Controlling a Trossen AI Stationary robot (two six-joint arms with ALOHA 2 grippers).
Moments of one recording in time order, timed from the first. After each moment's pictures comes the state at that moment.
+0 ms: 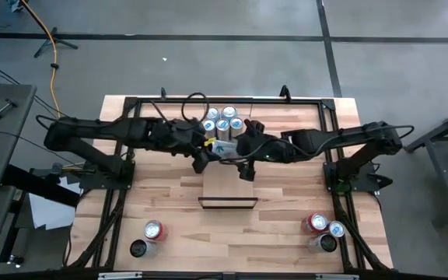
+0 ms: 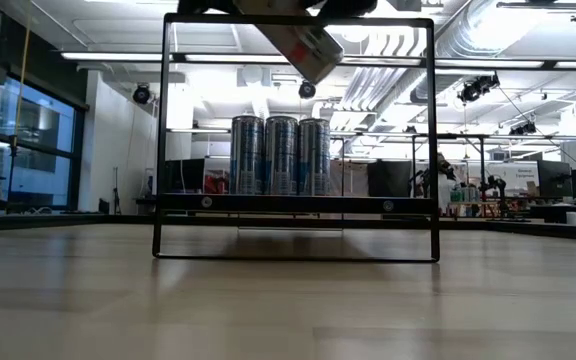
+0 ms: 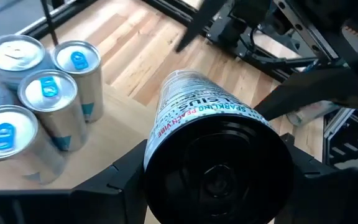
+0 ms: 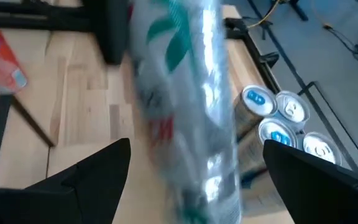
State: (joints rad) left arm -0.06 1.37 1.39 -0.67 -0.22 -0.54; right arm 0.13 1.53 1.46 -0.58 0.40 0.04
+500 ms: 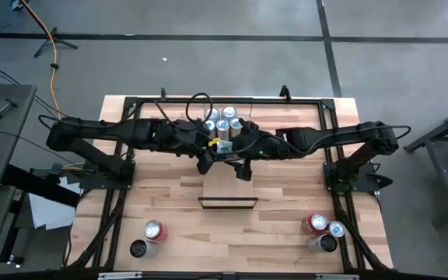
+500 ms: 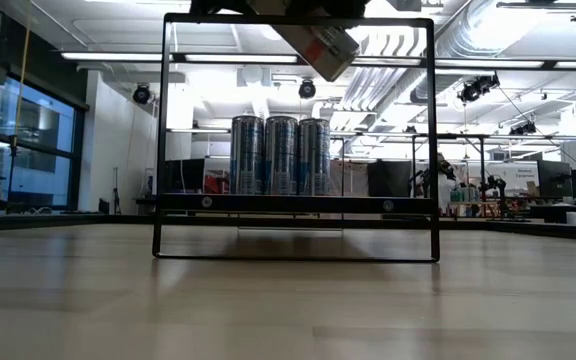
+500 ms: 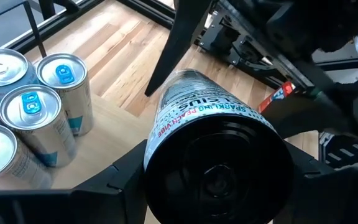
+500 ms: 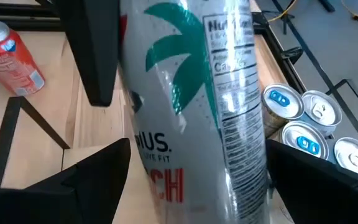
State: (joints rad) left arm -0.06 1.39 1.39 -0.60 -0.22 -0.52; right arm 0.10 1.57 1.46 -0.55 0.28 0.04
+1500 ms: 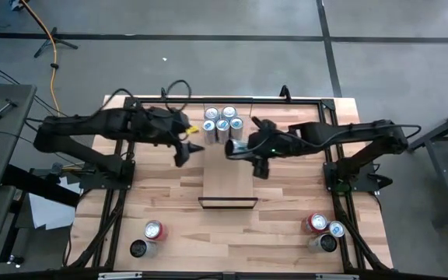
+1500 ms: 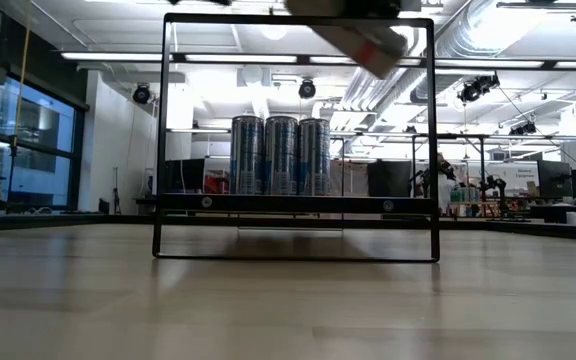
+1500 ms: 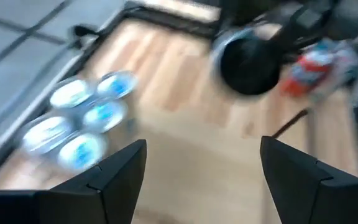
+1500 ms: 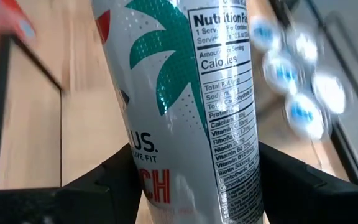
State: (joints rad) left arm -0.02 1.22 1.39 -0.80 -0.23 -0.26; right arm 0.10 1.46 1.46 -0.84 0.28 0.12
